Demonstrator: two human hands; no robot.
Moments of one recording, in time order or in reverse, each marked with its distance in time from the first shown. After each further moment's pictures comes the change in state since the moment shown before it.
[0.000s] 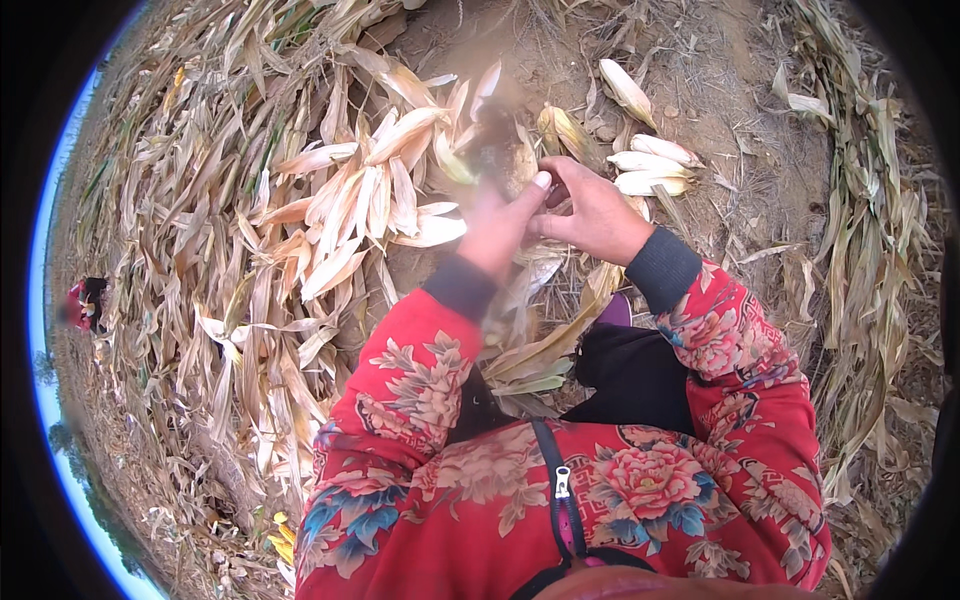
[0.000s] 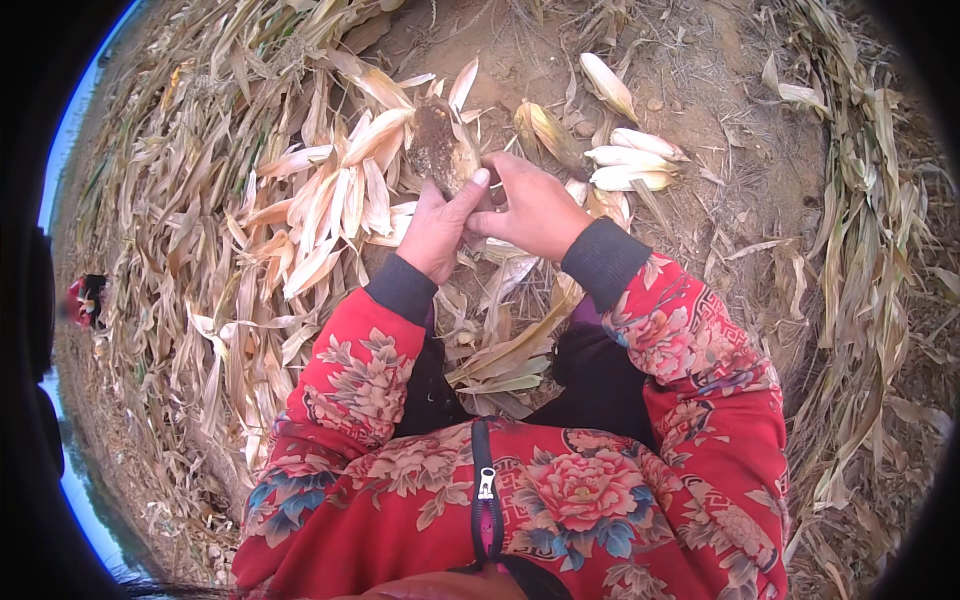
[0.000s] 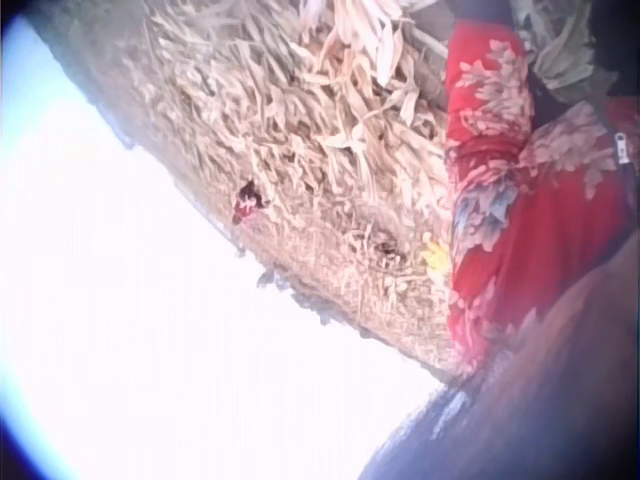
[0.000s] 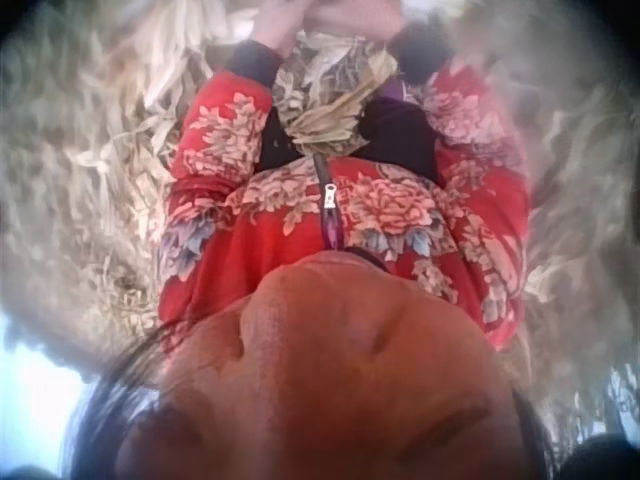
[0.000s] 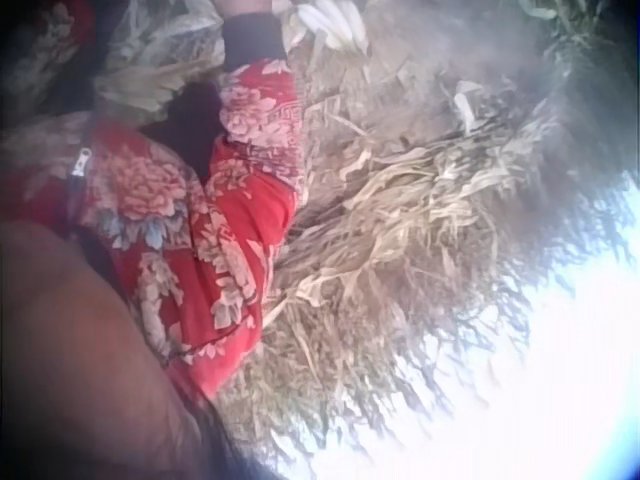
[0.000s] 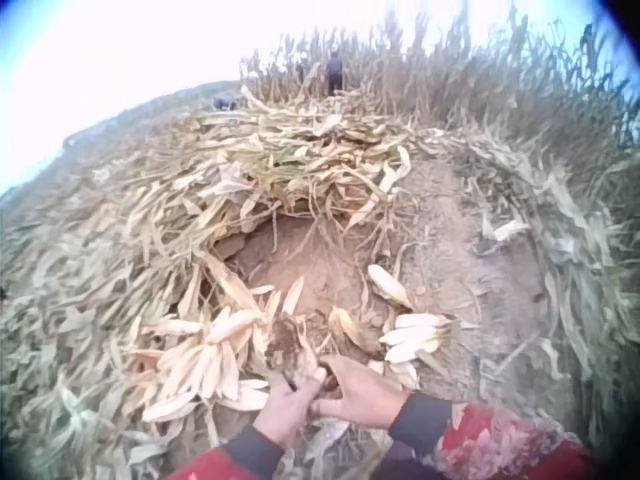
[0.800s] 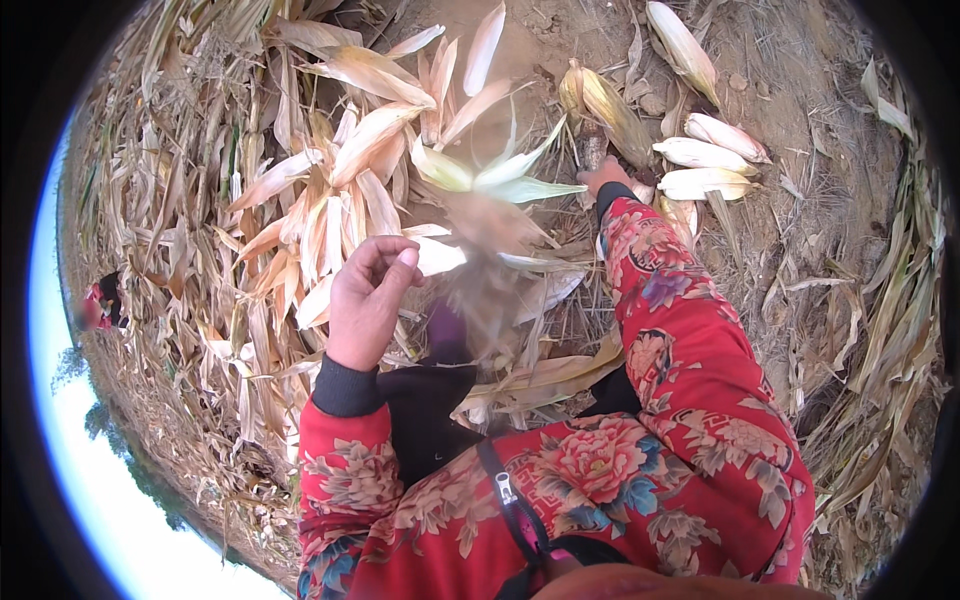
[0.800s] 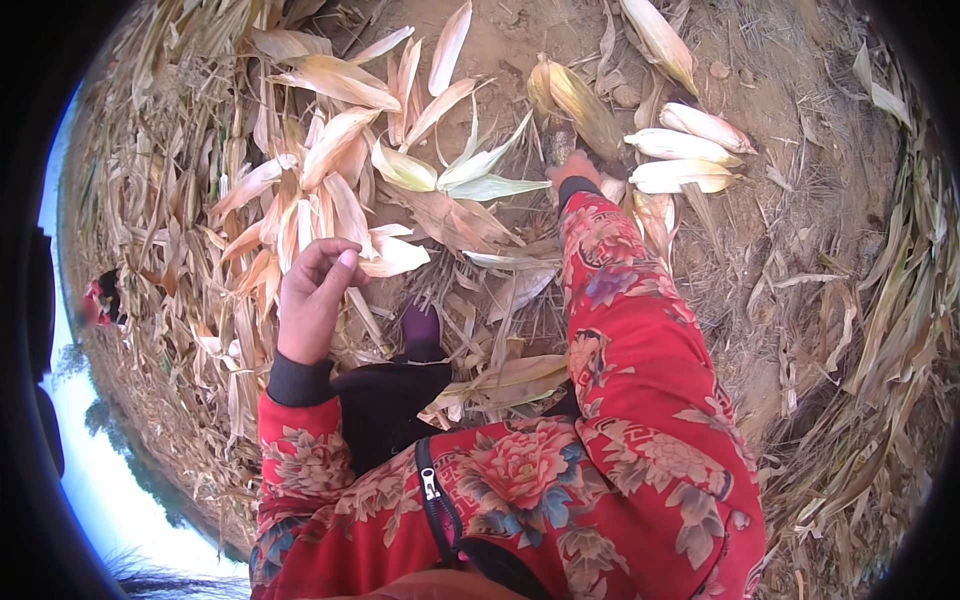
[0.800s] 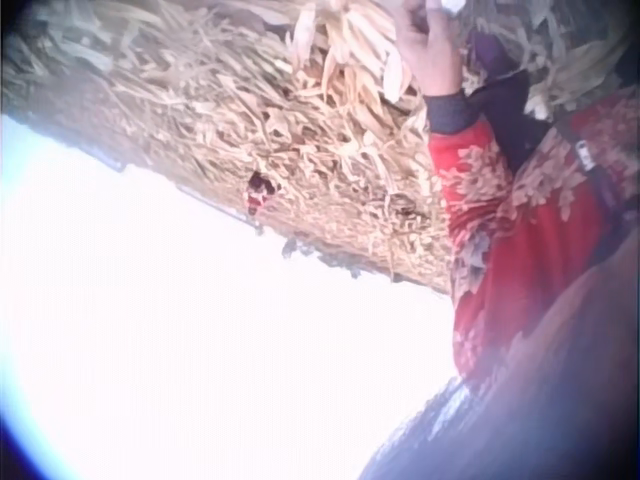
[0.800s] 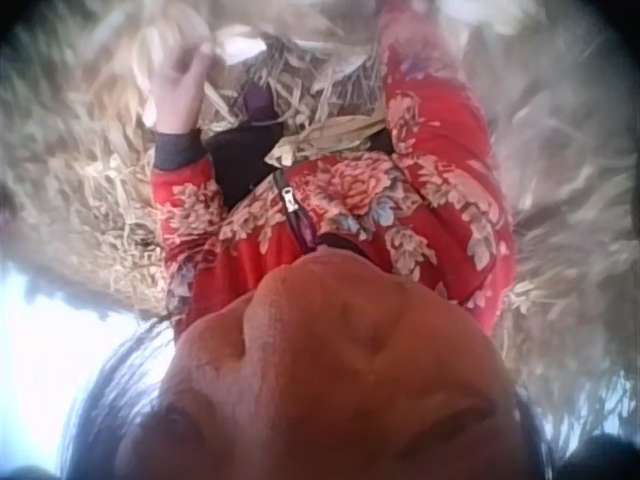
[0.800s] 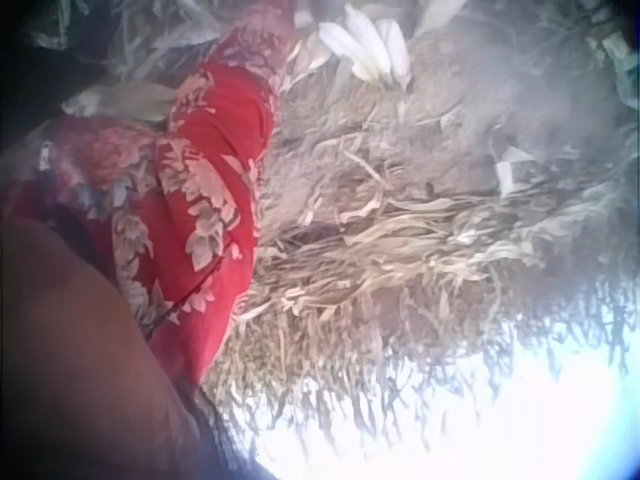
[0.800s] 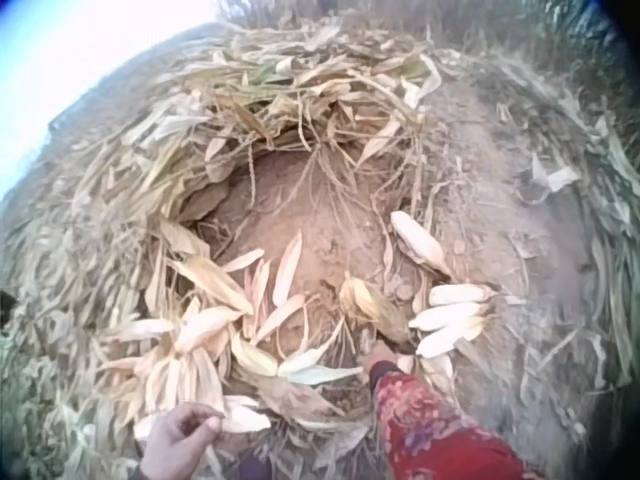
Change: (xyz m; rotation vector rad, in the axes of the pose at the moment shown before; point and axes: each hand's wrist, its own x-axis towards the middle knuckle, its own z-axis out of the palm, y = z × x) left_hand -0.021 0.036 -0.082 0.468 0.289 -0.174; right_hand 0.061 0.324 0.126 -0.261 -0.025 0.937
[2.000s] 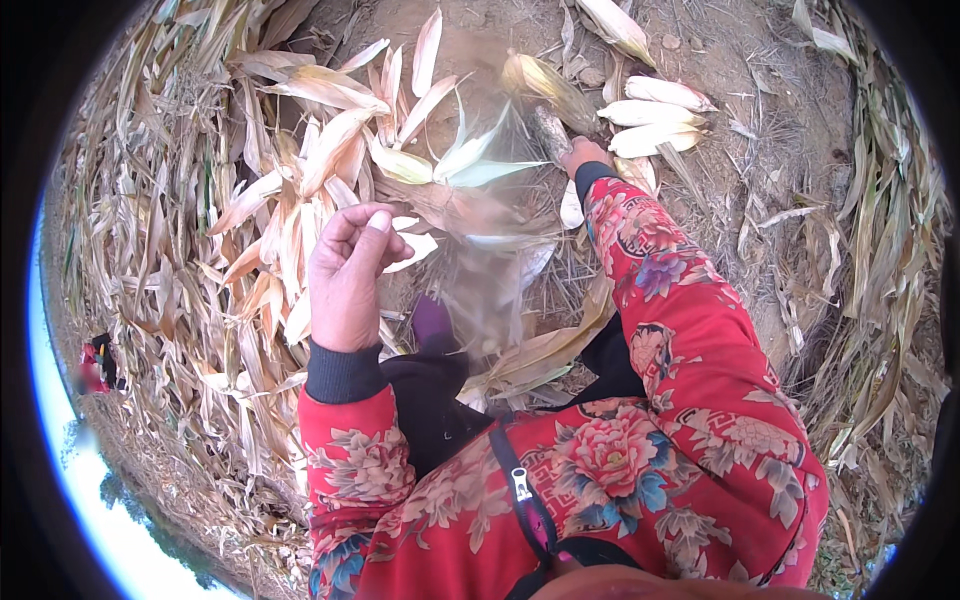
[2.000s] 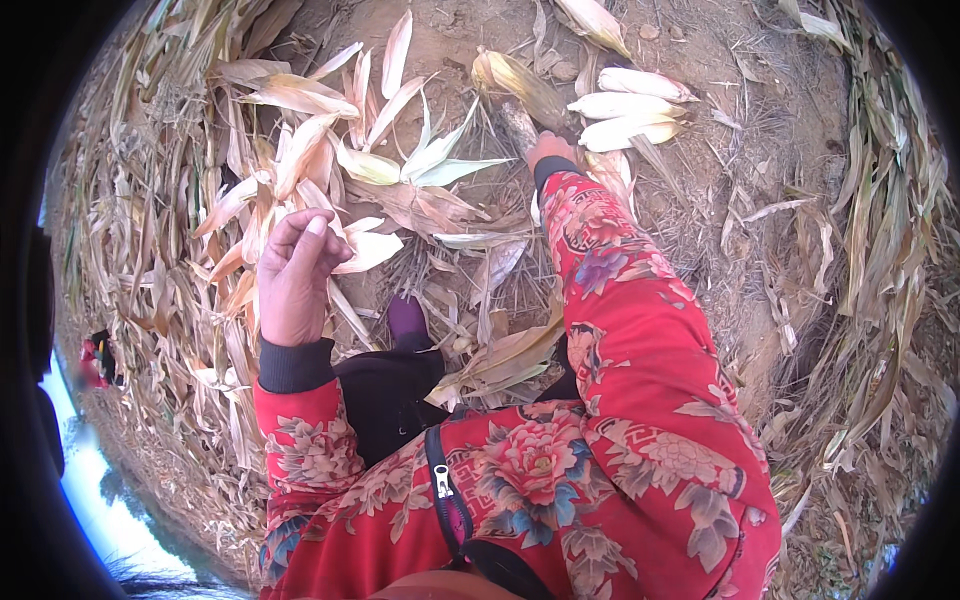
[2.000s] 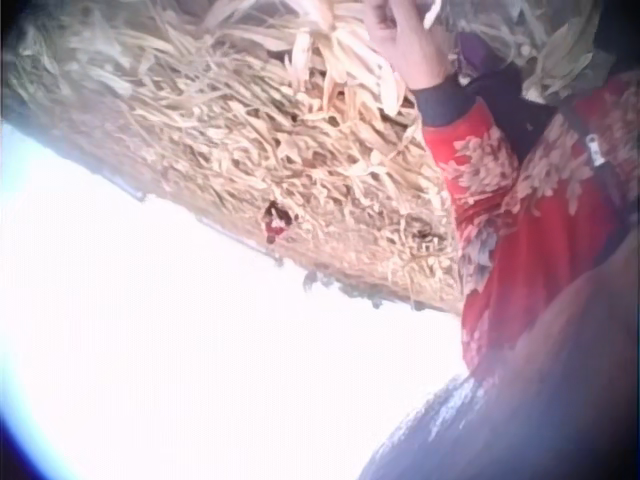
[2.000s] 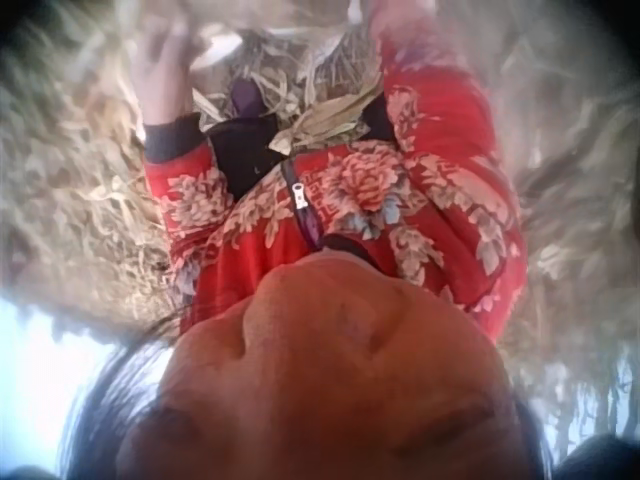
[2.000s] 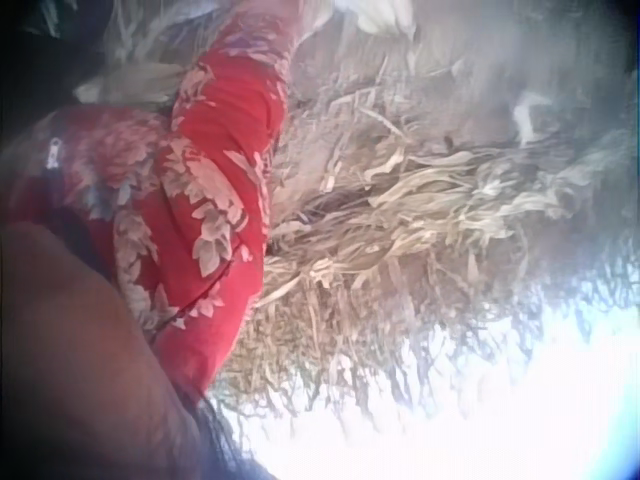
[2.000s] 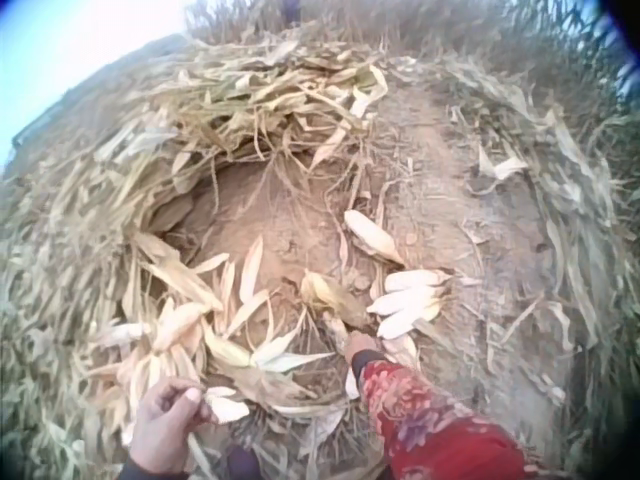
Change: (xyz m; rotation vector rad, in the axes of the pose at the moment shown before) left_hand 0.019 0.015 0.019 -0.331 -0.084 0.127; right_hand 0.018 0.016 -0.020 -0.133 0.217 -0.086
